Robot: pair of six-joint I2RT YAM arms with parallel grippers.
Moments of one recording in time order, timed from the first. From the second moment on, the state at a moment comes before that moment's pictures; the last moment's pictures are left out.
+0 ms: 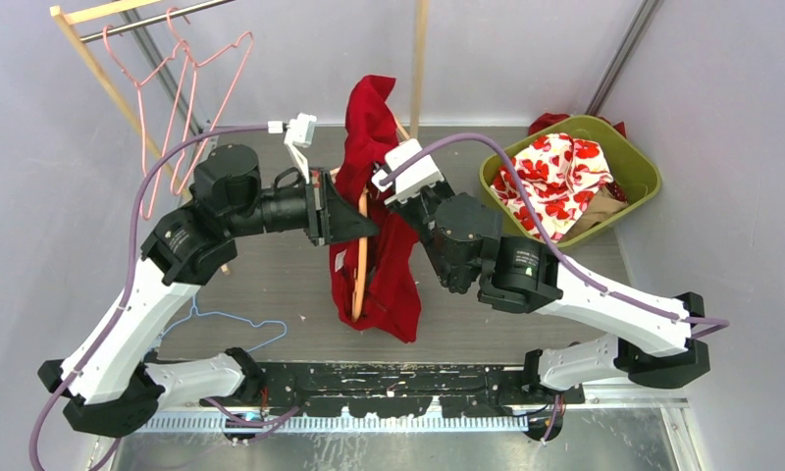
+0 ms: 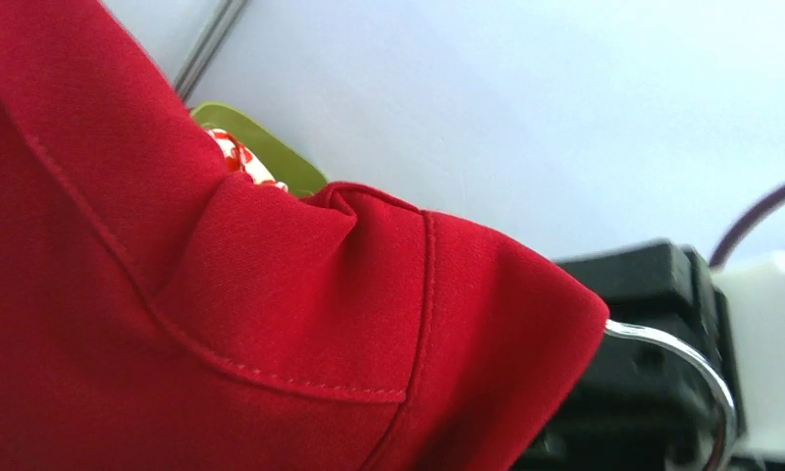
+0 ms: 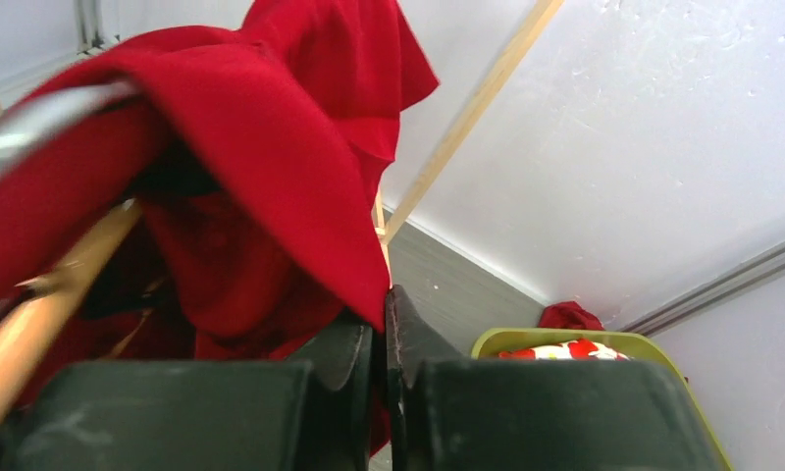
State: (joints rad) left arm -0.74 1.11 1.57 -0.65 0.52 -0.64; right arm 1.29 1.25 1.56 -0.31 0.97 -0.39
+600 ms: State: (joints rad) left arm -0.74 0.94 1.17 -0.49 0.60 -0.01; right arm 1.29 1.22 1.54 -0.31 0.93 -0.45
